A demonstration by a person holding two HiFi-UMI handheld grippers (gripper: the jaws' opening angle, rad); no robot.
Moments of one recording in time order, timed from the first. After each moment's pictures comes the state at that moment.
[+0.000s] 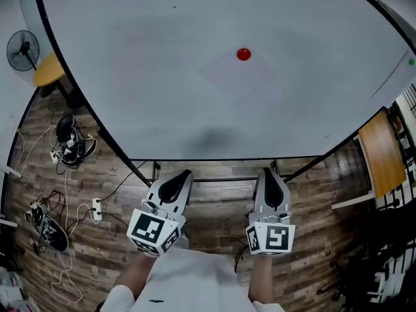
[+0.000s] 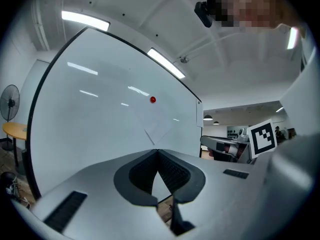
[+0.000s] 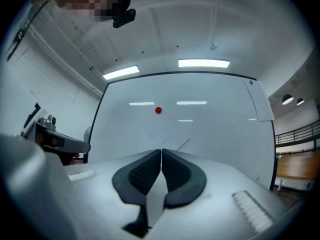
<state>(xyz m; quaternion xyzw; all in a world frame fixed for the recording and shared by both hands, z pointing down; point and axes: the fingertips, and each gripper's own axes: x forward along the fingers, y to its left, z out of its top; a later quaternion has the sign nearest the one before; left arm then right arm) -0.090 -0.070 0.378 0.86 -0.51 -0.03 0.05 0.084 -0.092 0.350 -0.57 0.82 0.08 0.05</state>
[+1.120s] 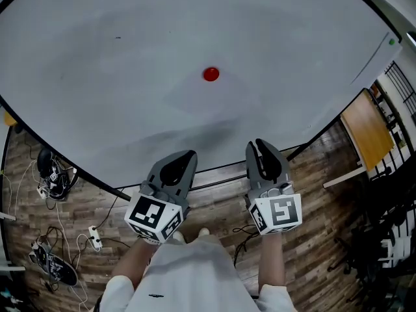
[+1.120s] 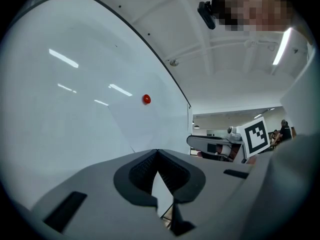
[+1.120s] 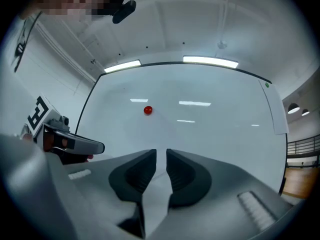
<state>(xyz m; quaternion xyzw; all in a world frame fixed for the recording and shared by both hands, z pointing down) -0.039 -0.194 0.331 0.92 -0.40 -0.04 0.04 0.090 -0.200 0.304 -0.56 0.82 0.10 0.01</state>
